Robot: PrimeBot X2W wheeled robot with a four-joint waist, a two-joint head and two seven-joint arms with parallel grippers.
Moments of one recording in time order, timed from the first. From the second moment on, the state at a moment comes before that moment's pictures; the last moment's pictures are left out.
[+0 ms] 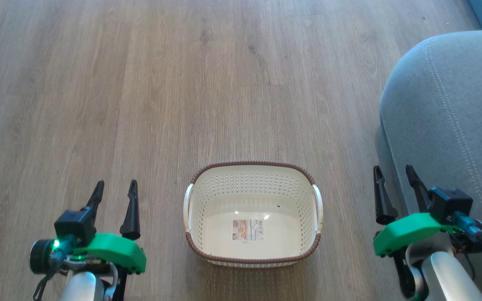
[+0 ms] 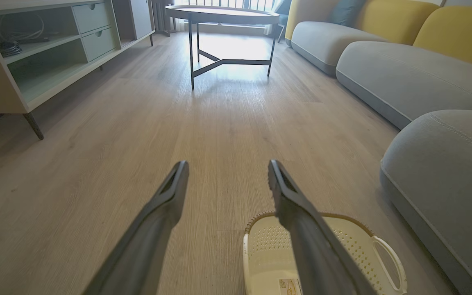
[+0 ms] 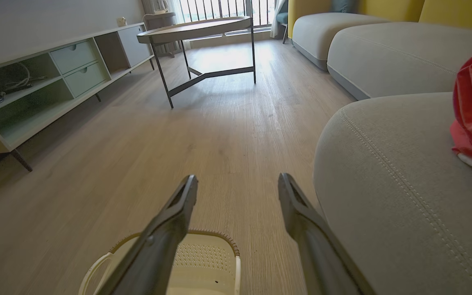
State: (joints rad) left arm -0.07 0.05 -0.05 0.32 -0.15 -0.08 -0.26; right arm -0.13 -0.10 0.11 0.30 0.30 0.12 -0.25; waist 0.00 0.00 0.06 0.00
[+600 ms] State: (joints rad) left arm -0.06 0.05 -0.05 0.30 -0.17 -0.08 -0.26; right arm -0.11 -0.07 0.10 0.28 0.29 0.12 -0.25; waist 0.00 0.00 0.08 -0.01
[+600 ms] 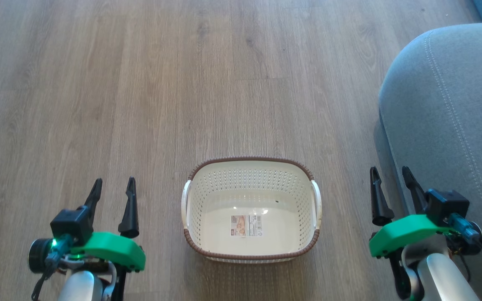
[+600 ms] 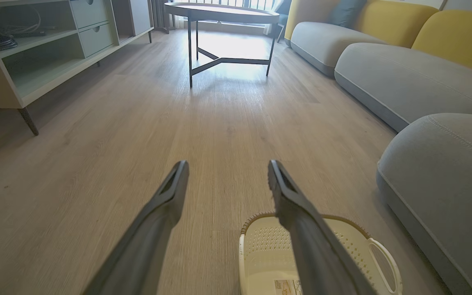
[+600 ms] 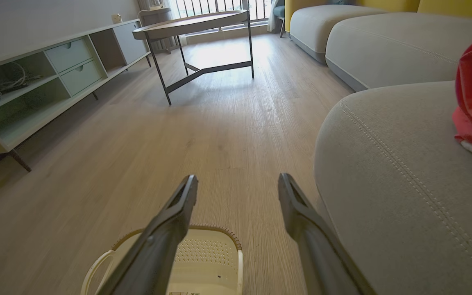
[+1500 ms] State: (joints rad) left arm -0.02 0.05 -0.05 0.37 -0.33 -0.09 -0.22; right arm -0.07 -0.07 0.10 0.36 0.42 0.12 -0.22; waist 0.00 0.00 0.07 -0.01
